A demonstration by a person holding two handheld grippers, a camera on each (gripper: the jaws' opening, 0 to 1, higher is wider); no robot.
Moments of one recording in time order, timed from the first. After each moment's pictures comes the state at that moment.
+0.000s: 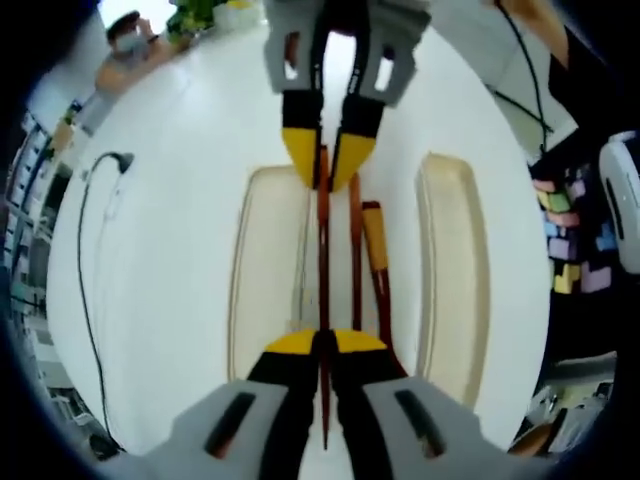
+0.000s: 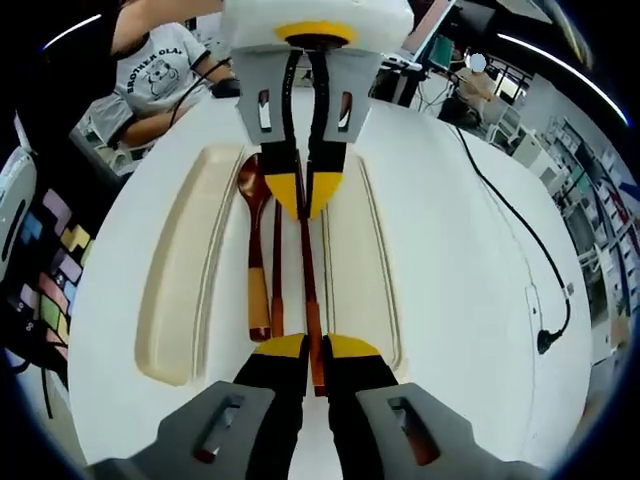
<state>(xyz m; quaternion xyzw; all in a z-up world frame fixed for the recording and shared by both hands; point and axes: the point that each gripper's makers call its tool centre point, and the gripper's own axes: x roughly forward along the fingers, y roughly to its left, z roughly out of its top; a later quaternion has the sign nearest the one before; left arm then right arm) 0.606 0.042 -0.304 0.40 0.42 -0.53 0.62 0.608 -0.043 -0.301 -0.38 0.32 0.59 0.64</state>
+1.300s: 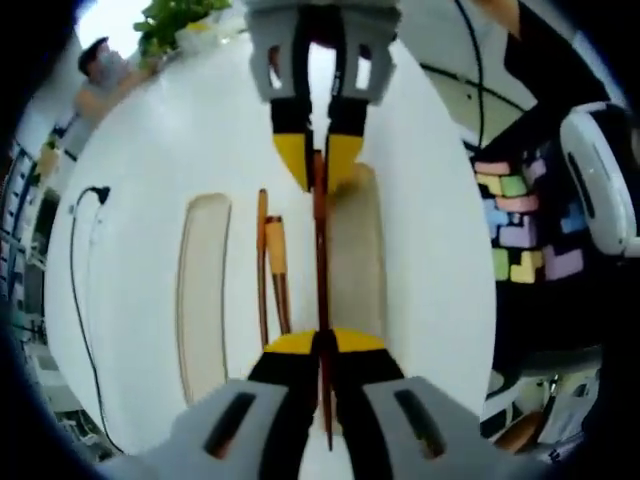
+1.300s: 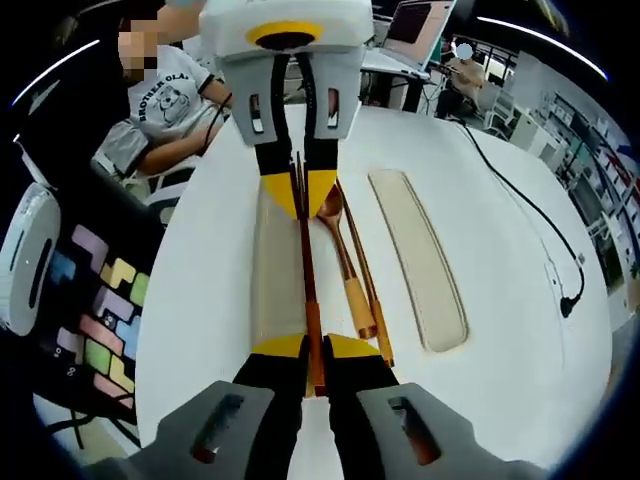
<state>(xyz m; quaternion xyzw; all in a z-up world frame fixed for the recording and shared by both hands) 0.527 0.037 -0.288 0.41 0.42 -0.57 0.58 0.529 -0.045 -0.289 -0.32 0.35 0.60 0.64</state>
